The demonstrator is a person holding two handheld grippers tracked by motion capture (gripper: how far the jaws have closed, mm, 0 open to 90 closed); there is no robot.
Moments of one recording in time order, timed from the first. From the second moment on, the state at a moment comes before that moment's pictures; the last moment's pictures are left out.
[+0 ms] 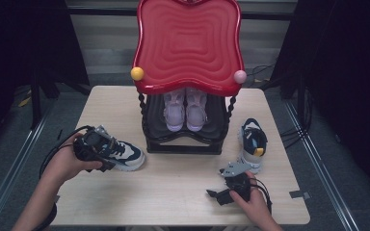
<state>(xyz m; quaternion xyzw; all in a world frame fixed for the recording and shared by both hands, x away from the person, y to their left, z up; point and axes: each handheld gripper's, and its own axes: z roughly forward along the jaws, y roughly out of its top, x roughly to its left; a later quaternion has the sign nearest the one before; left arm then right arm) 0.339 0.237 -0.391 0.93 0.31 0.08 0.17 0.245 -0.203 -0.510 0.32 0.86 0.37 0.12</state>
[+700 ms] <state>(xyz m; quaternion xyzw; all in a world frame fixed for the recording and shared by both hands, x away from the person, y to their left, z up) 0.357 0.243 -0.399 0.94 0.30 0.10 0.15 0.245 -0.203 -0.510 0.32 0.86 0.37 0.12</state>
